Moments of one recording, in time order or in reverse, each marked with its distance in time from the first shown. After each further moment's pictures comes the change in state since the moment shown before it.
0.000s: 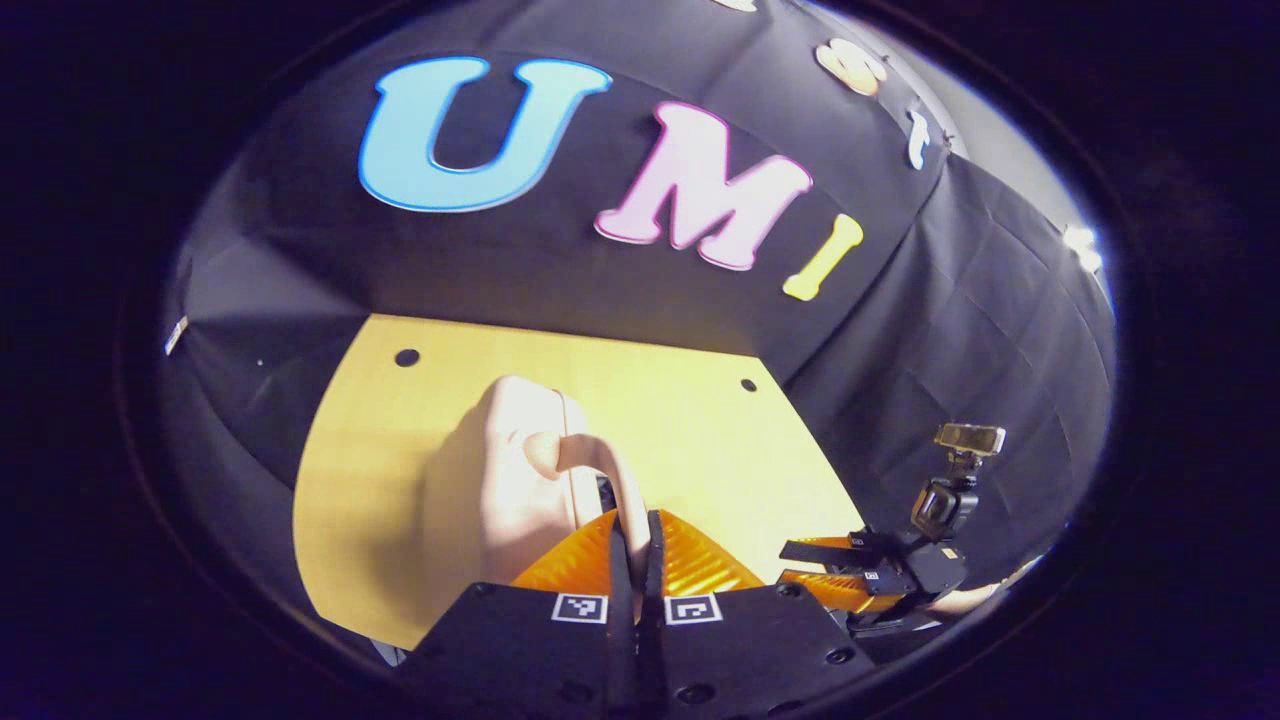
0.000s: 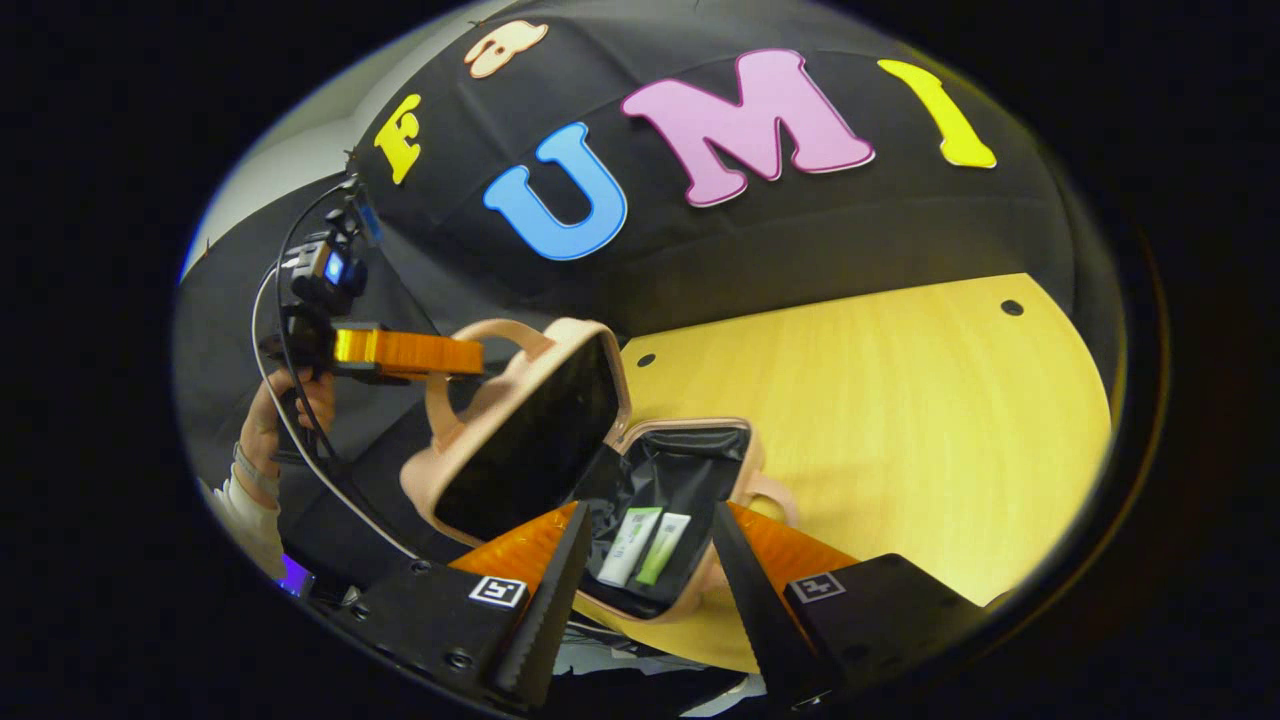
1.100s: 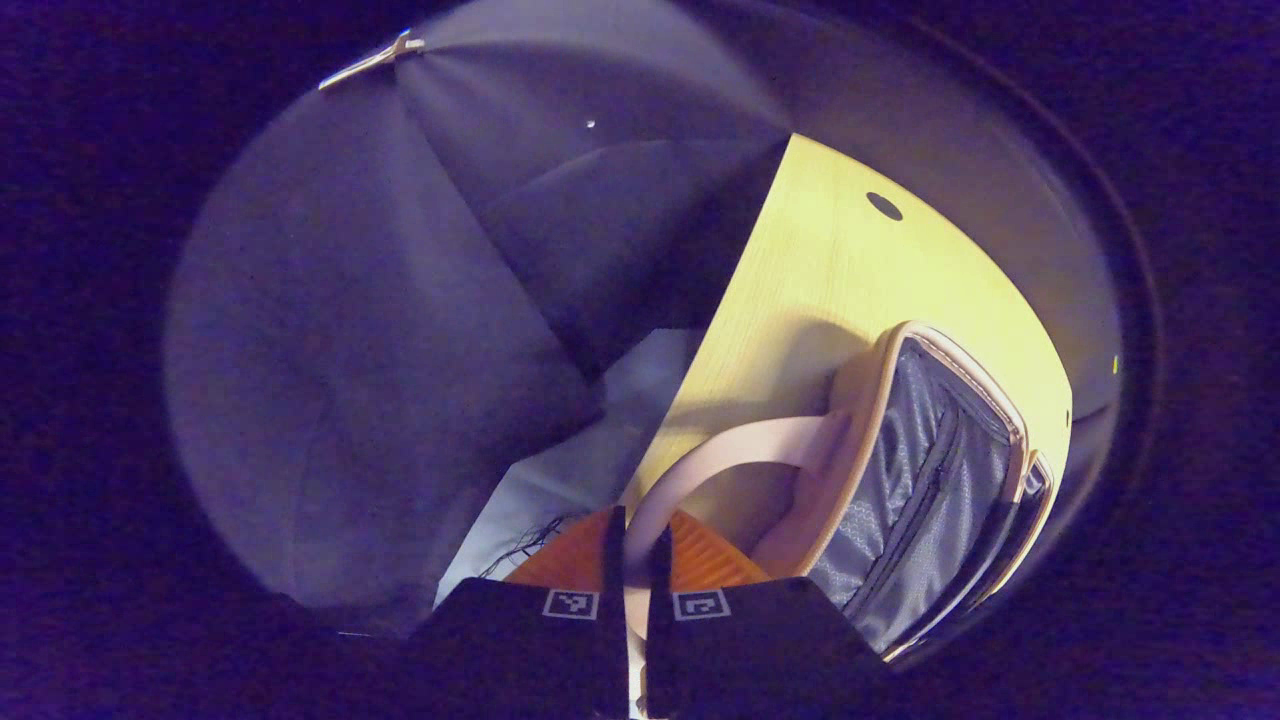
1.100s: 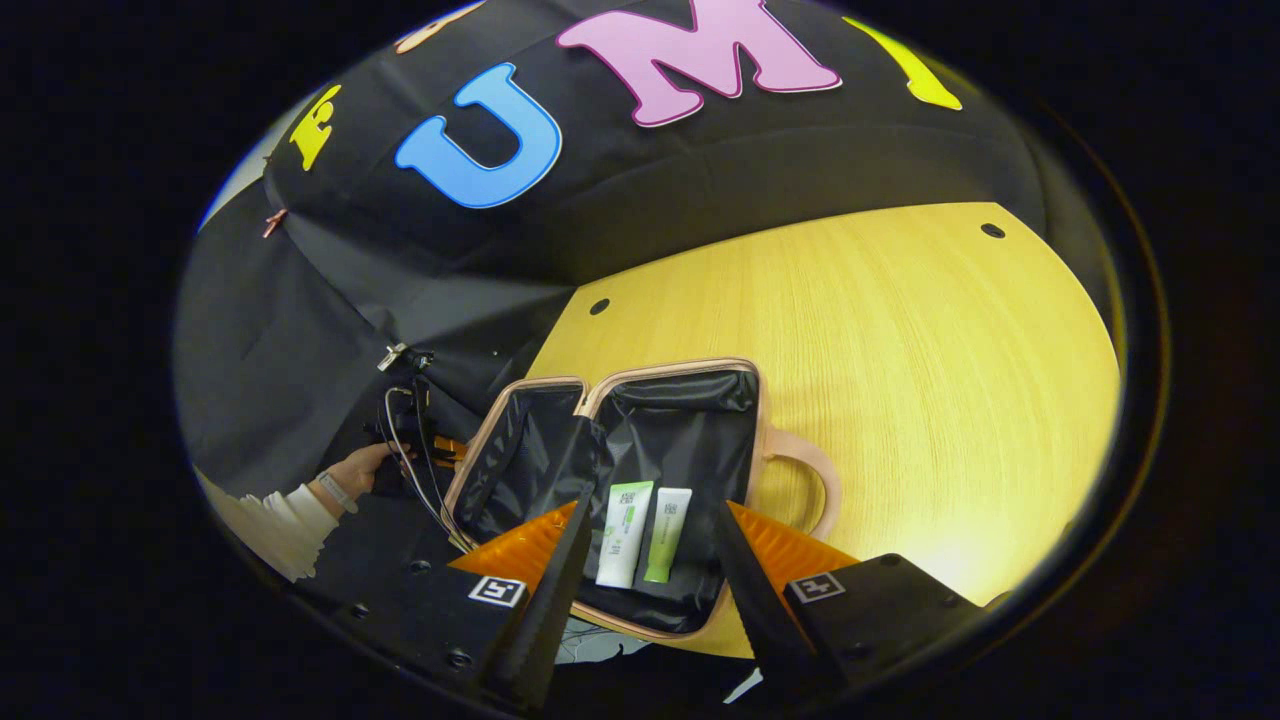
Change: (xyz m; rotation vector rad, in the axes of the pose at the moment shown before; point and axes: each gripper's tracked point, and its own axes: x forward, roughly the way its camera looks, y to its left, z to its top) left arm -0.042 0.512 -0.143 -0.437 0.298 0.661; right arm 0.097 0.021 -0.055 0.128 0.167 -0.142
